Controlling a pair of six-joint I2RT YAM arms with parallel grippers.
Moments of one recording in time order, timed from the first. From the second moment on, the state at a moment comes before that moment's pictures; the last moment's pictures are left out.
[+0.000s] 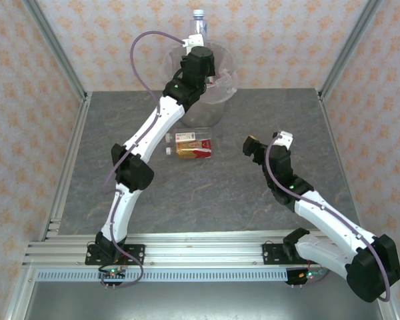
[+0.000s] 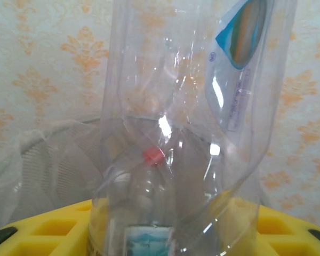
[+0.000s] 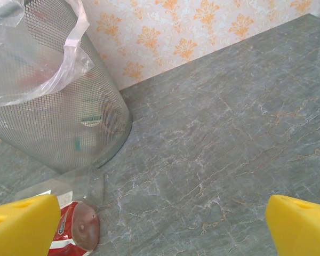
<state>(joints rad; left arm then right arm) -0.51 2.32 2.57 -0.47 -0.59 -0.32 0.52 0.96 0.61 -0.02 0.46 0.57</state>
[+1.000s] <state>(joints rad) -0.43 1.97 2.20 -0.64 -0.35 -0.28 0.52 0.92 0.54 -0.02 0.39 0.58</state>
